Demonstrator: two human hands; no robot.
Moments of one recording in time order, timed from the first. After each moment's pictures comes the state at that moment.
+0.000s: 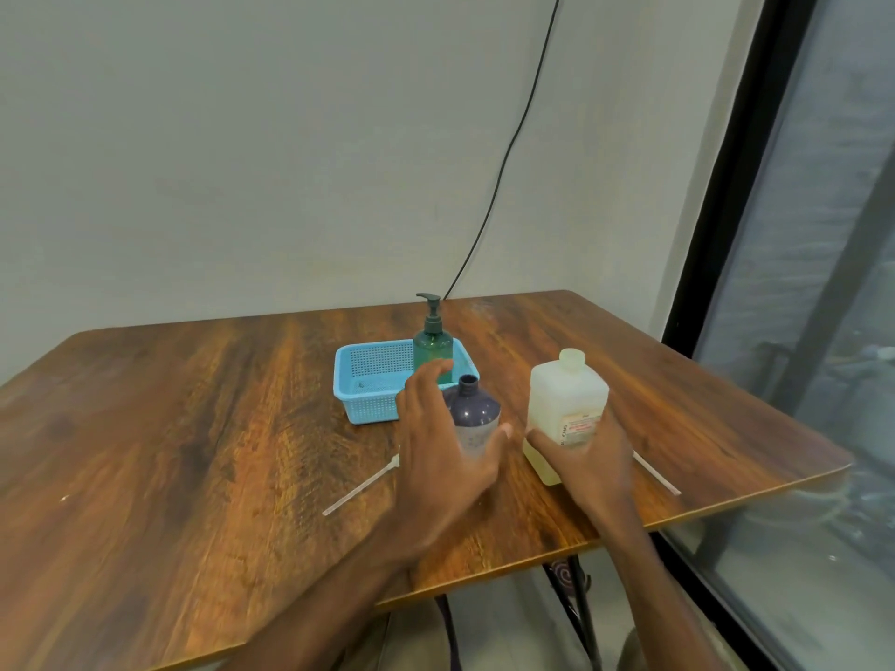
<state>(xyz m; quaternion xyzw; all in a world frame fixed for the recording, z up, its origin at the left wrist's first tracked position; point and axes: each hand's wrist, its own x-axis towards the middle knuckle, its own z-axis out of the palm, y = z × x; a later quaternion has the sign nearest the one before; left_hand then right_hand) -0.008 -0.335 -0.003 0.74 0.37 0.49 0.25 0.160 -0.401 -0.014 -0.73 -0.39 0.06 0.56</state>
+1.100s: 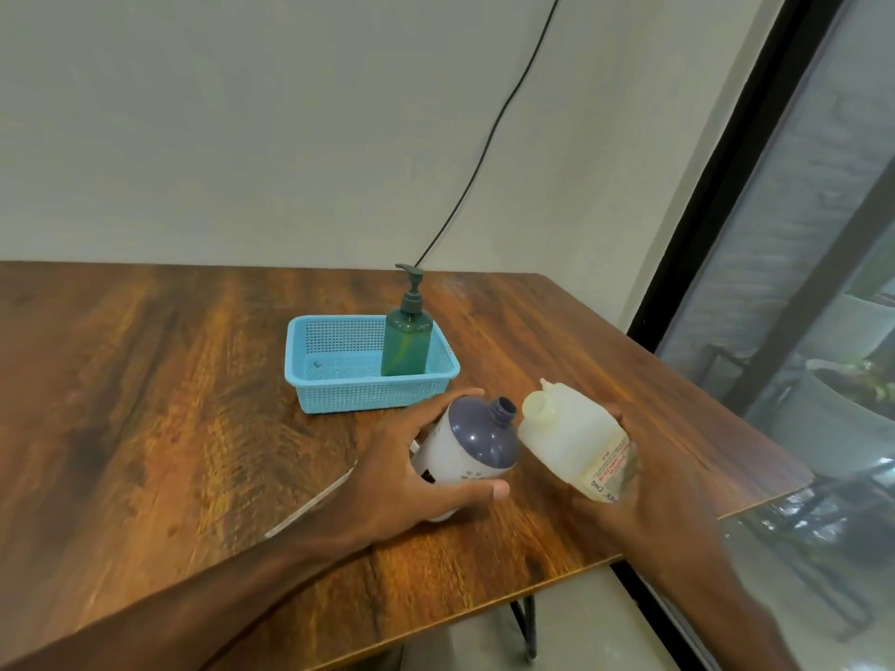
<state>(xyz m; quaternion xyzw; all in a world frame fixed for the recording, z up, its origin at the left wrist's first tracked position) -0.033 -0.290 -0.021 0.81 0.21 0.37 0.41 0.170 -0.459 0.025 -0.76 -0.54 -0.04 0.36</state>
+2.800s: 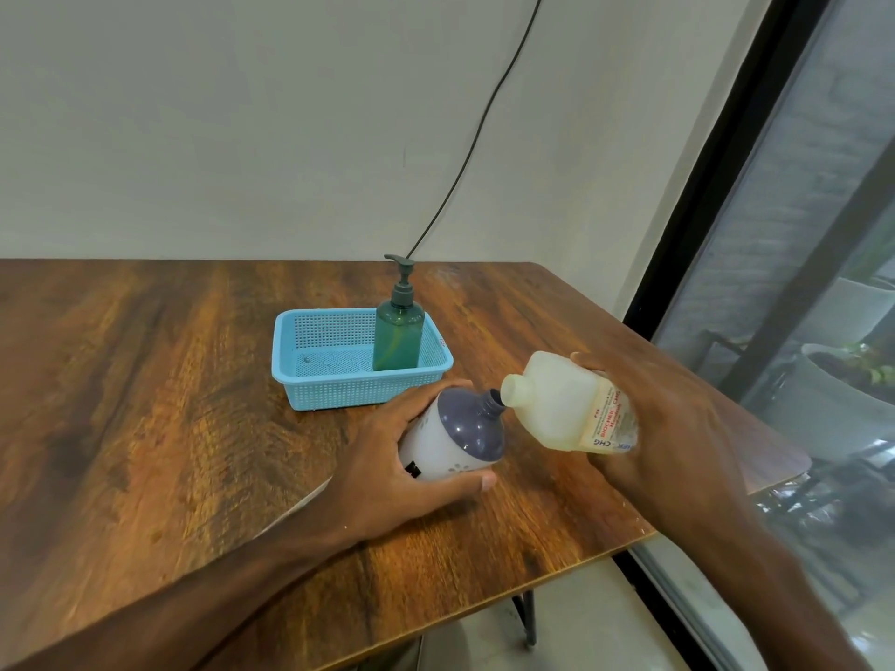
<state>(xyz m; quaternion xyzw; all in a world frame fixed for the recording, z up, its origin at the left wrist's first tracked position) -0.038 -0.287 -0.018 0.80 0.18 0.39 0.41 0.188 -0.443 0.059 -0.75 -0.59 -0.18 0.25</state>
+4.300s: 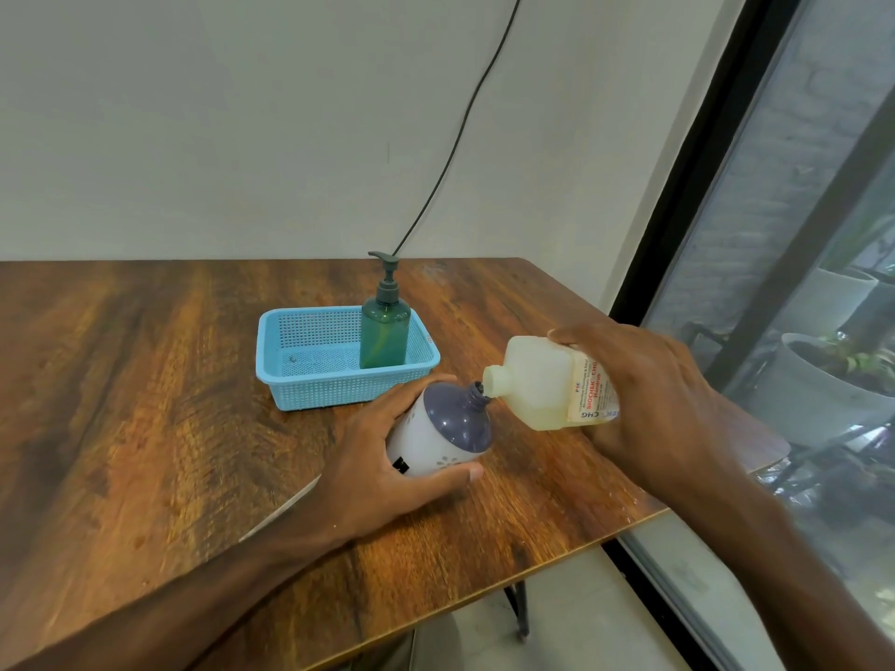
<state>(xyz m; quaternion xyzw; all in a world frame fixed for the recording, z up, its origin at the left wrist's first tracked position) -0.036 -0.289 -0.018 0.80 0.17 0.41 0.40 0.190 -0.433 0.082 -0.73 -0.62 -0.20 0.19</state>
